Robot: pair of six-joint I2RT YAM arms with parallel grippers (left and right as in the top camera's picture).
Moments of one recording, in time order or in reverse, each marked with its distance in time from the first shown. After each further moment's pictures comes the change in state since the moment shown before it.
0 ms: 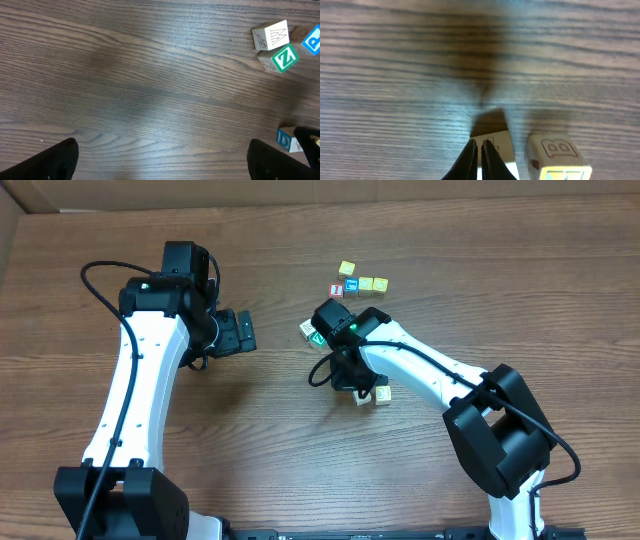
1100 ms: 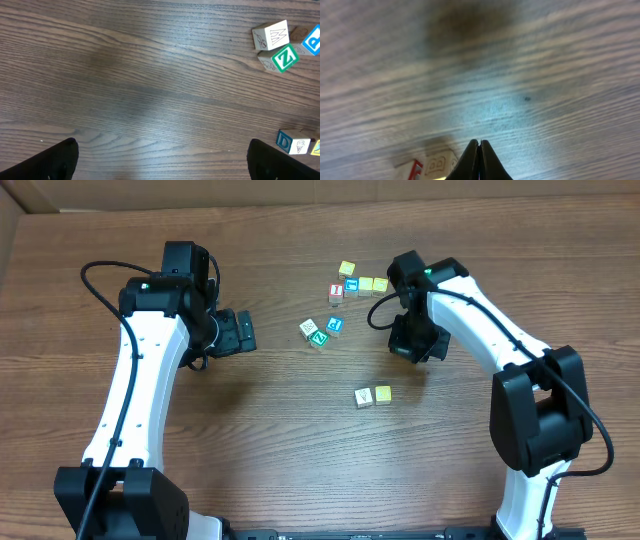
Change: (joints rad) left arm 0.000 0.000 0.000 0.000 0.000 0.000; right arm -0.314 -0.002 0.082 -0.197 -0.037 0.002
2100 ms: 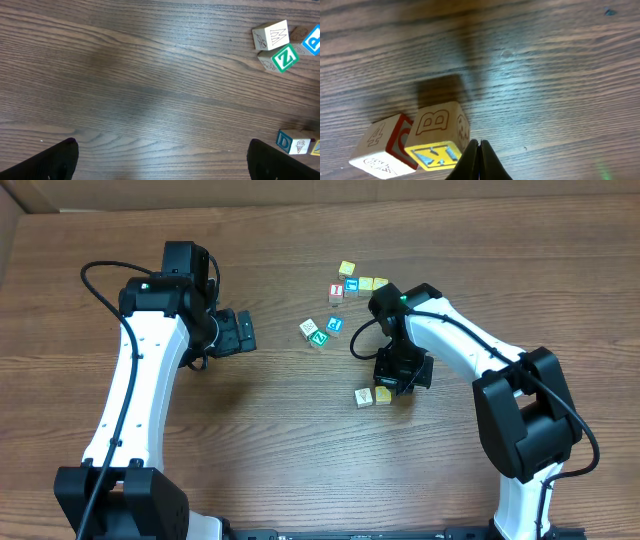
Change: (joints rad) left arm 0.000 0.000 0.000 0.000 0.000 0.000; right arm 0.095 -0.002 -0.118 -0.014 -0.130 -0.003
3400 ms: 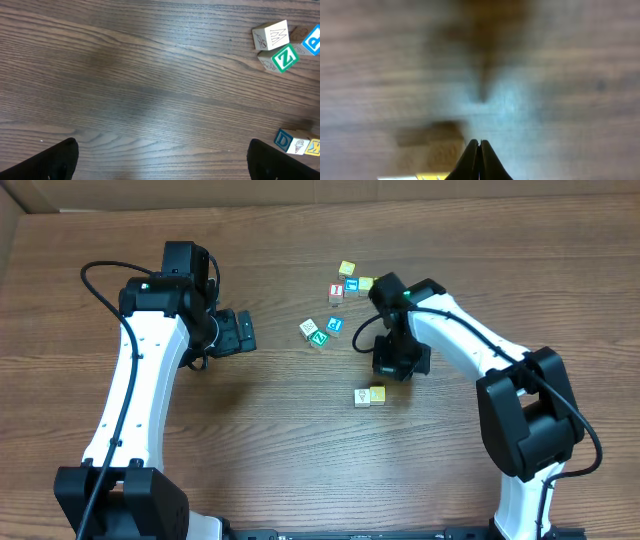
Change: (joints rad) left arm 0.000 0.000 0.000 0.000 0.000 0.000; right arm -0.024 0.000 0.027 0.123 0.040 -0.076
